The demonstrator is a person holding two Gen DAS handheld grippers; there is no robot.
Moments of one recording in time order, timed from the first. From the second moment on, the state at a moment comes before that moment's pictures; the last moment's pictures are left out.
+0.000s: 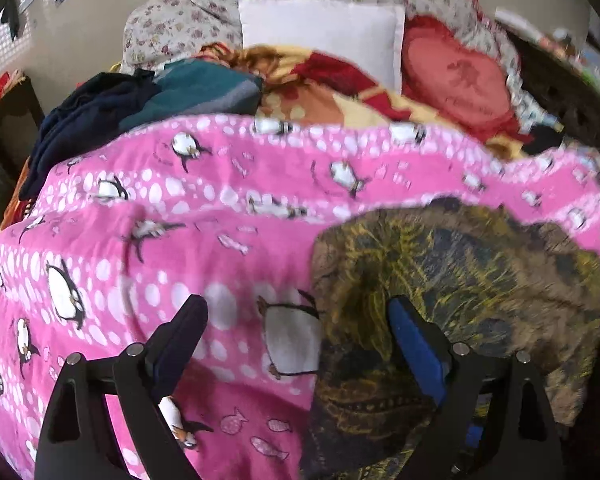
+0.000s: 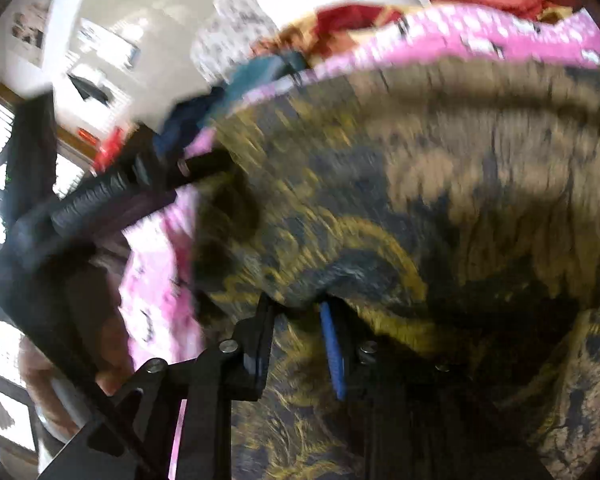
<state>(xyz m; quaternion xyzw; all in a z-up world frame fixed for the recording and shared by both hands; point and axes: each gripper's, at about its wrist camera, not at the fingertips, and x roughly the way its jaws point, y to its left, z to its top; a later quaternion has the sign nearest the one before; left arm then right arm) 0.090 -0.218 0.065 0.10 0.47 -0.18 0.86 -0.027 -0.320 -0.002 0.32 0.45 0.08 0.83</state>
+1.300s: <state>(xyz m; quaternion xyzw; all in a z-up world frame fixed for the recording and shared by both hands) 0.000 -0.302 0.086 0.08 0.47 -0.26 0.84 -0.314 -0.761 0.042 0.27 0.33 -0.47 0.77</state>
